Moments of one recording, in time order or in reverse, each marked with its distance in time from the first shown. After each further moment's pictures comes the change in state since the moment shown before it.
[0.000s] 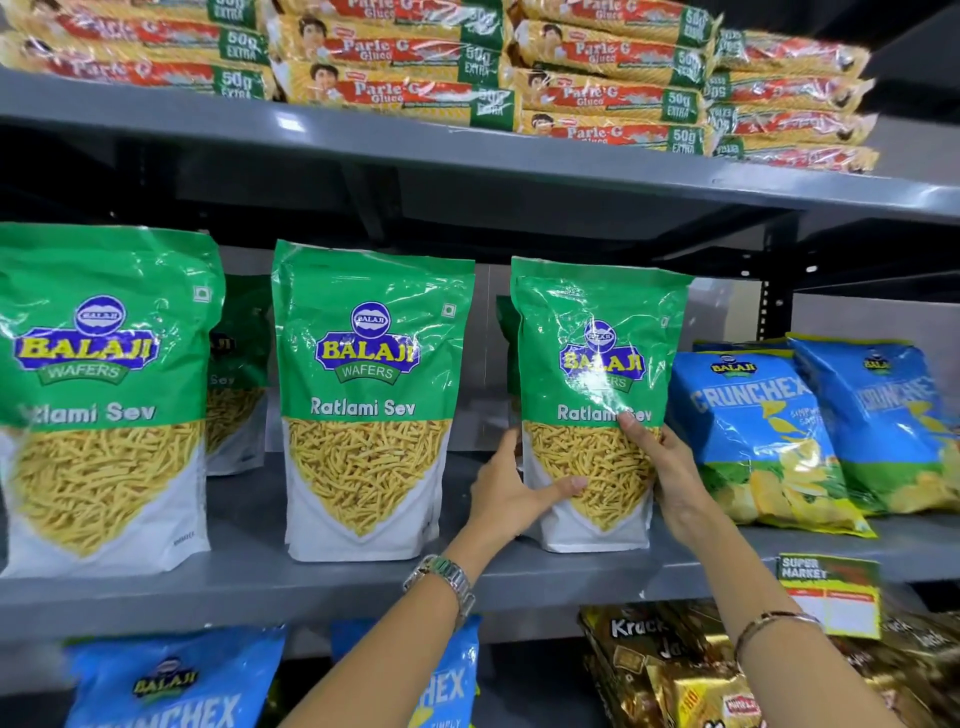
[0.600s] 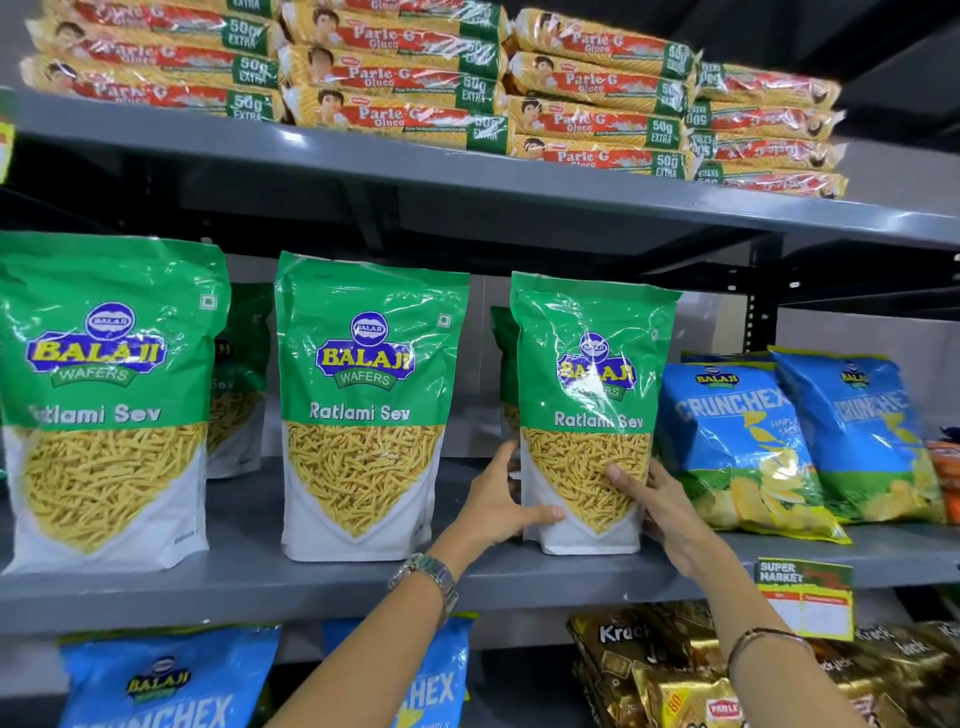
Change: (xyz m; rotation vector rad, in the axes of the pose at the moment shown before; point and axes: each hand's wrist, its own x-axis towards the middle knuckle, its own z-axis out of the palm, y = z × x) left_hand -0.003 -0.001 -0.007 0.008 -0.174 -0.102; right_hand -0.025 0.005 -0.021 -0.141 -0.088 0.140
